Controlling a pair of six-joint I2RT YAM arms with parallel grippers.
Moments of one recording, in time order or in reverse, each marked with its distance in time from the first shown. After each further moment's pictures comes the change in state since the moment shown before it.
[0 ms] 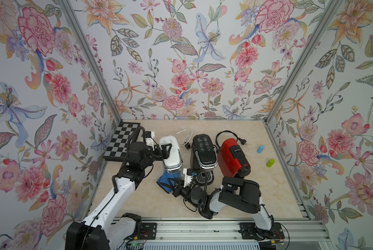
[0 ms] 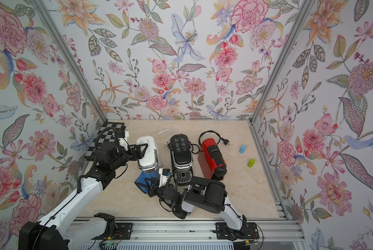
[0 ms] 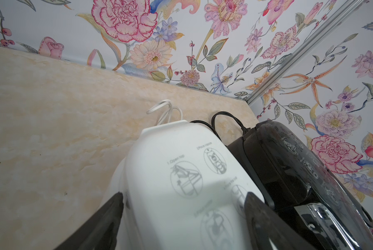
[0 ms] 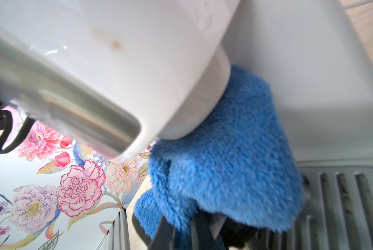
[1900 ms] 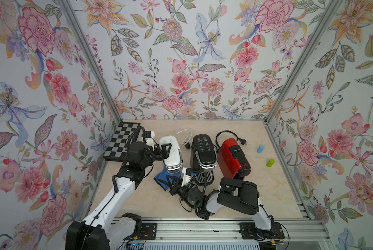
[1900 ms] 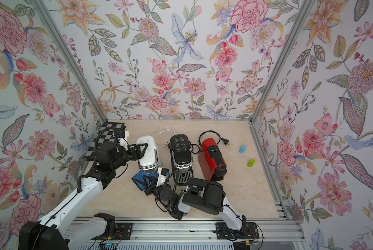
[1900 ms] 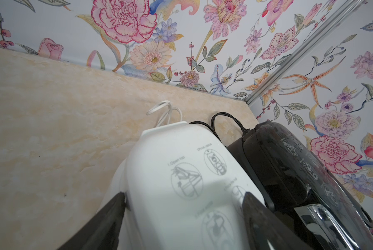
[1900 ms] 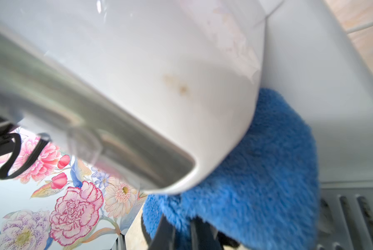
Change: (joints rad) left arm 0.000 0.004 0.000 0.010 0.006 -0.001; right arm 0.031 0.033 0.085 0.014 0.143 -0.010
